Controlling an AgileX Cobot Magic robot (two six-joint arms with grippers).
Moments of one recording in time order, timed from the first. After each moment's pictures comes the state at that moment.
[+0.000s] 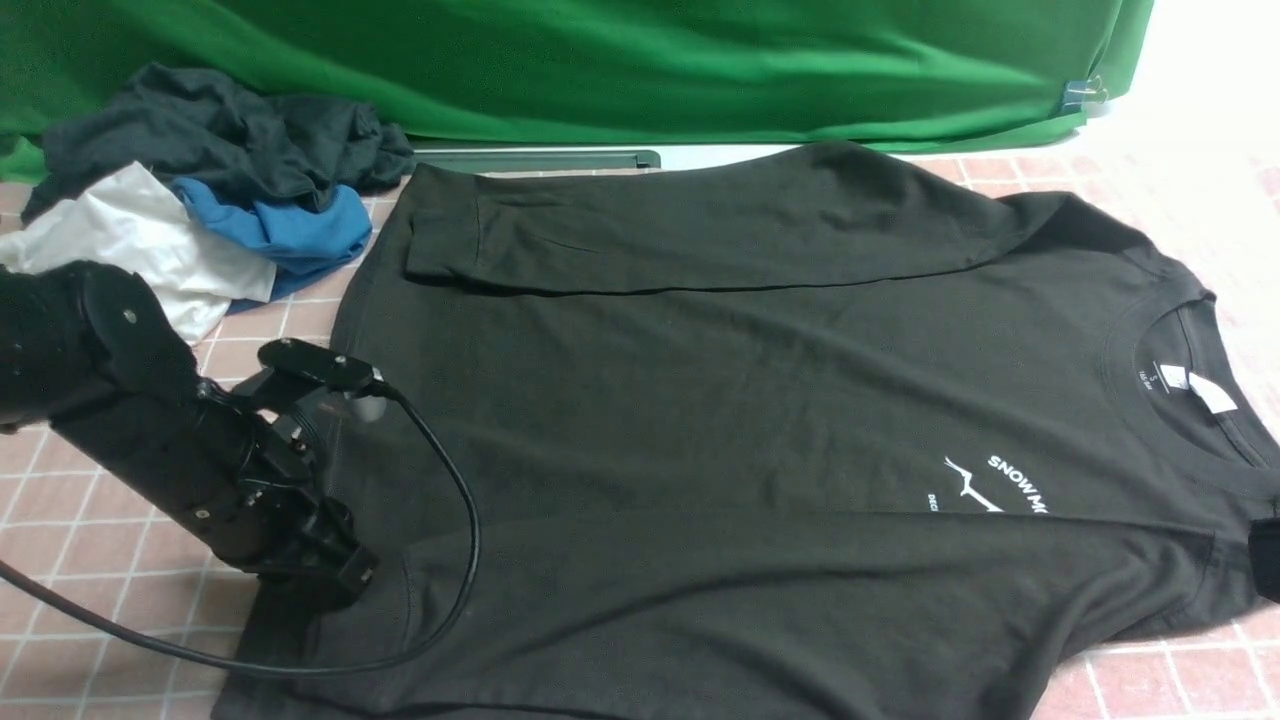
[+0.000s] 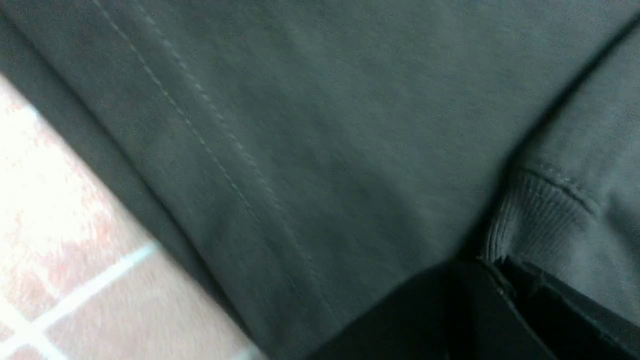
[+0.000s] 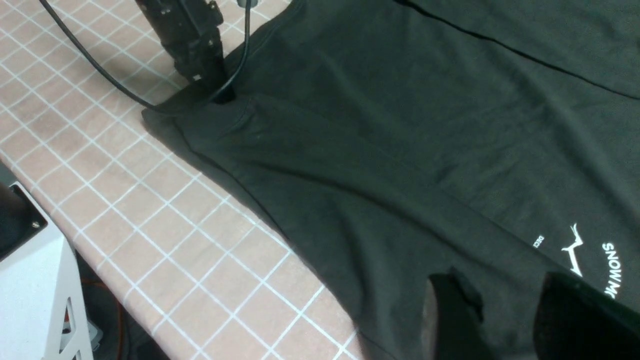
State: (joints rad) right arm 0.58 0.62 -0.86 0.18 0.98 -0.09; left arm -0.01 1.65 -0.85 -0.37 0.80 0.77
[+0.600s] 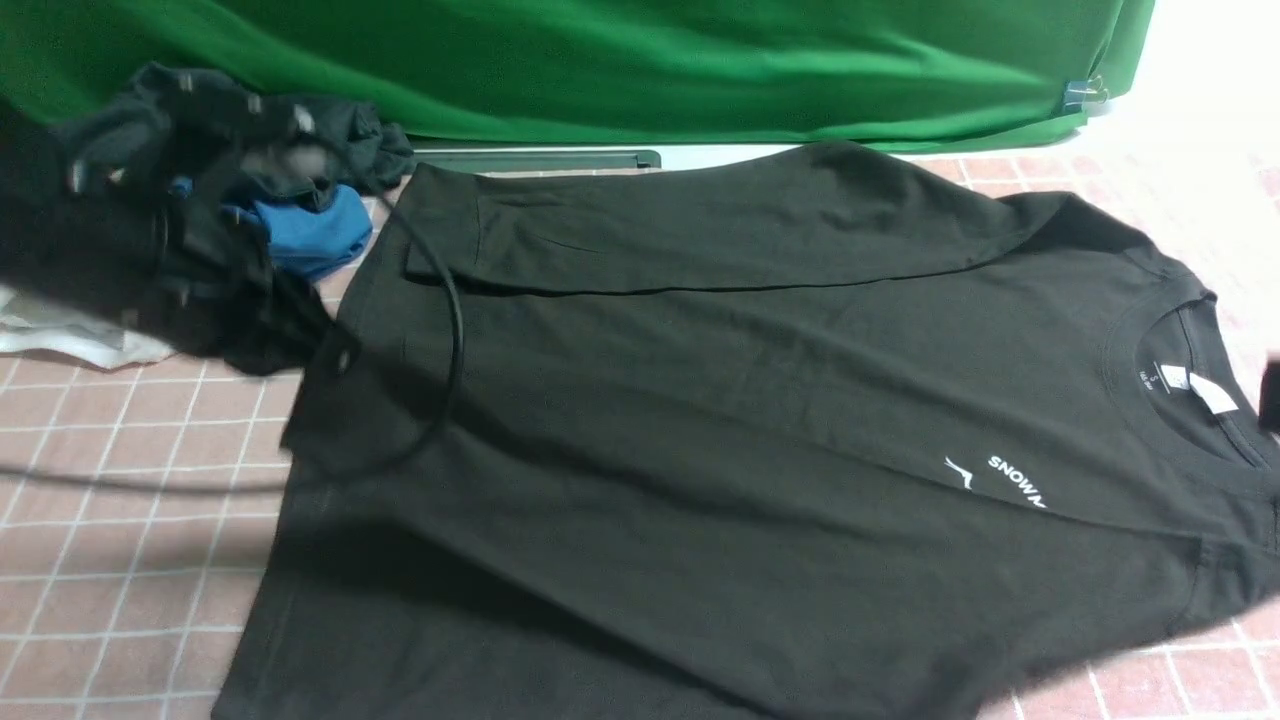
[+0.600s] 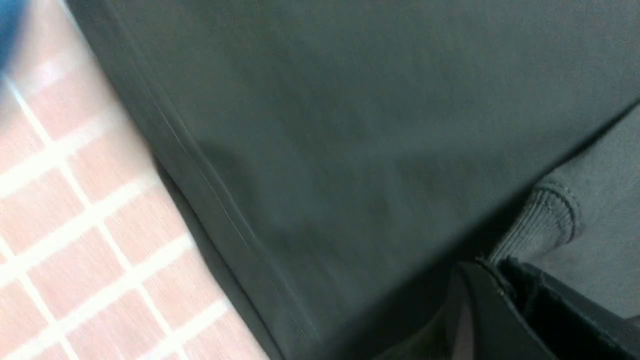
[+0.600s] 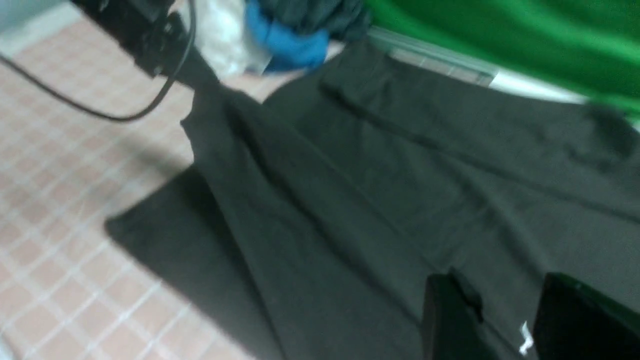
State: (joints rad) right arm 0.58 0.63 -0.86 0.09 0.76 -0.03; left arm -0.01 1.46 -1.11 -0.41 0.85 0.72
